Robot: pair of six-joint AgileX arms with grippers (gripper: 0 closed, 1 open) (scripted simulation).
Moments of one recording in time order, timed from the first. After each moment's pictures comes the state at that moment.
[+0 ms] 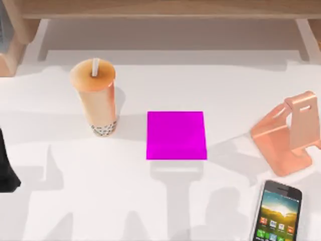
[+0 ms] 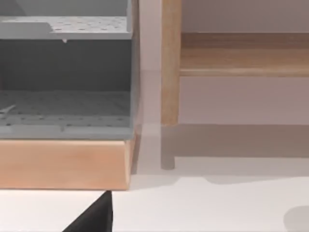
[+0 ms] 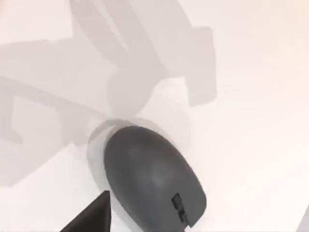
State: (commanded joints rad) left arm 0.00 0.00 0.00 0.00 0.00 0.00; right arm -0.21 1.05 0.75 -0.62 0.00 -1.02
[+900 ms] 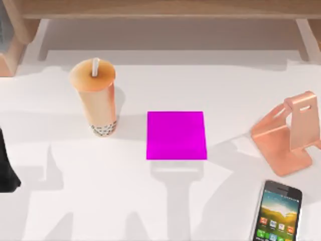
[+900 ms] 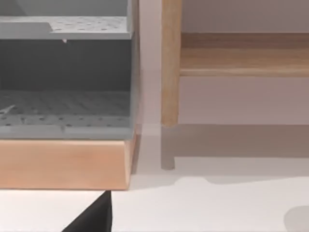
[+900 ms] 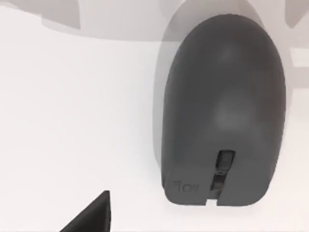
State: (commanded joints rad) left arm 0.00 0.00 0.00 0.00 0.00 0.00; right arm -0.37 1.79 1.29 -1.07 0.00 -1.74
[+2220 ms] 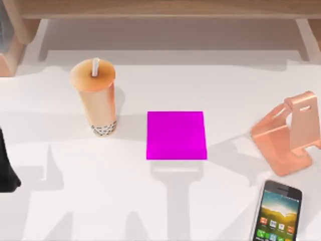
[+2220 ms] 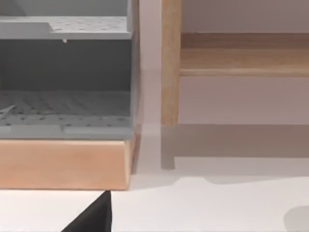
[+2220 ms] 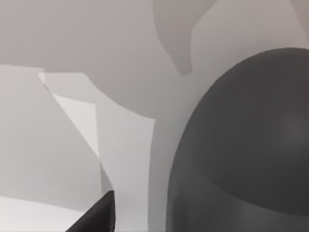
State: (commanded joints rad) left arm 0.00 0.00 0.00 0.00 0.00 0.00; right arm -0.36 1.94 1.10 -0.72 0.00 -1.74
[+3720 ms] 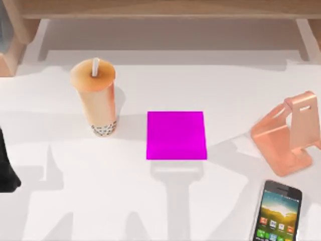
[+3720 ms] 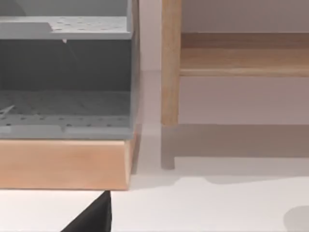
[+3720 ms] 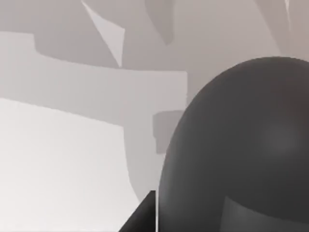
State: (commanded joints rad) left arm 0.00 0.00 0.00 0.00 0.00 0.00; right arm -0.36 1.87 1.19 -0.88 0.01 -1.73
